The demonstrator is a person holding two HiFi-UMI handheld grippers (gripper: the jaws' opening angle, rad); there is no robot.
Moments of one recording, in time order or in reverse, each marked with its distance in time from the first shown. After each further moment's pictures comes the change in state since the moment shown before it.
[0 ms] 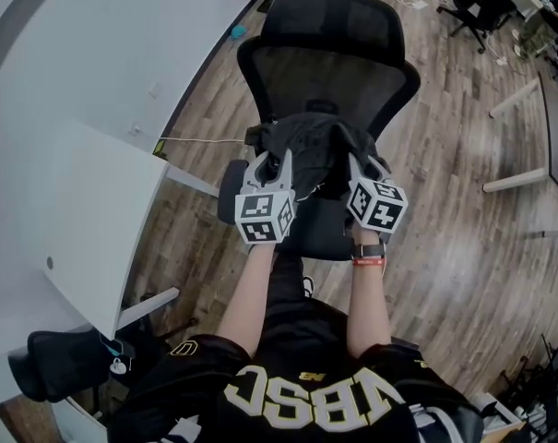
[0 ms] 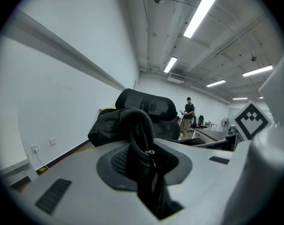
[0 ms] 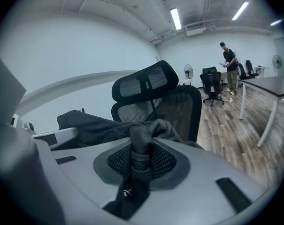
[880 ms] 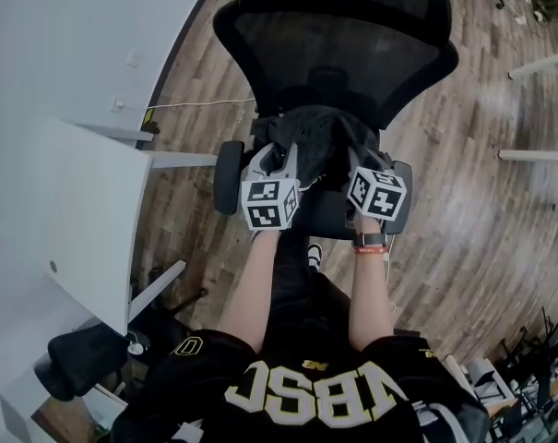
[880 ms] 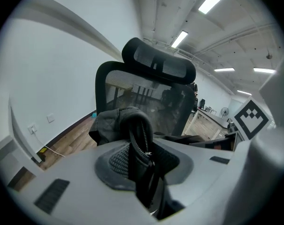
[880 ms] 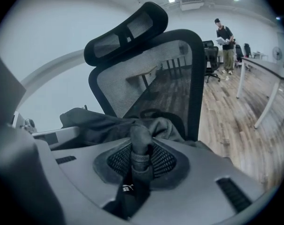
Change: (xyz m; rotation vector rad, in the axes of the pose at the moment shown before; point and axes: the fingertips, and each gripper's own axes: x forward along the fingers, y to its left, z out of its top) left arm 0.085 0.040 -0.127 -0.047 0.317 0.015; right arm 0.098 -0.052 -0.098 0.088 0.271 -0.056
